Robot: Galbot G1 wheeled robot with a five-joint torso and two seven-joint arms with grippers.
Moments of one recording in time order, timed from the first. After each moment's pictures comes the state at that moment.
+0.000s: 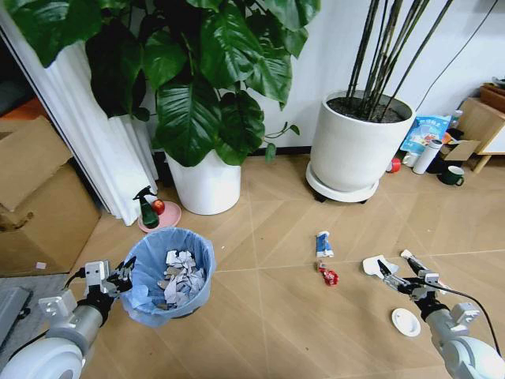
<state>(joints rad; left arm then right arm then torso) 1.72 -0.86 -0.72 -2.19 -0.92 0.26 -0.28 -1.46 1.02 0.73 1.46 0.68 0.19 -0.35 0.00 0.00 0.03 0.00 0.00</state>
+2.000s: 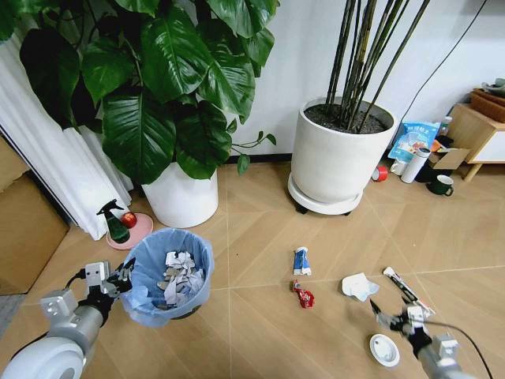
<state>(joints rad) 1.70 -0.86 -0.71 -2.16 -0.92 0.26 -0.28 -1.72 1.03 0.67 1.50 0.48 0.15 -0.17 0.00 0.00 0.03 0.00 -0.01</state>
